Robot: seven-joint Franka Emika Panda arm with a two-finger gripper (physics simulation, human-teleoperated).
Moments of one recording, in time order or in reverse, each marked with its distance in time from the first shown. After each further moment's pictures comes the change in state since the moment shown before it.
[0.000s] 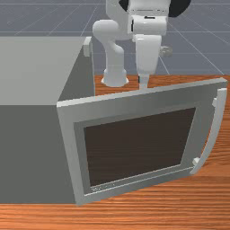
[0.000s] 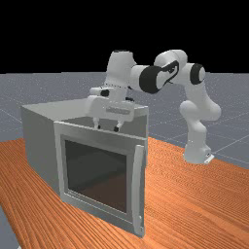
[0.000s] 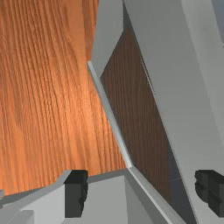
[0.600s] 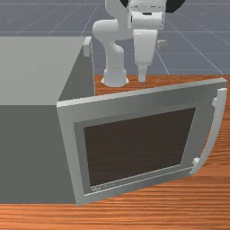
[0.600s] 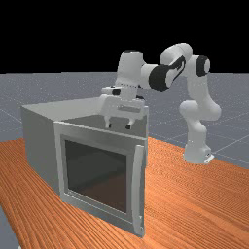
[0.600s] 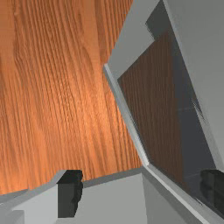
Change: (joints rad) arm 0.014 -0.183 -0.003 -0.273 0.006 0.067 0.047
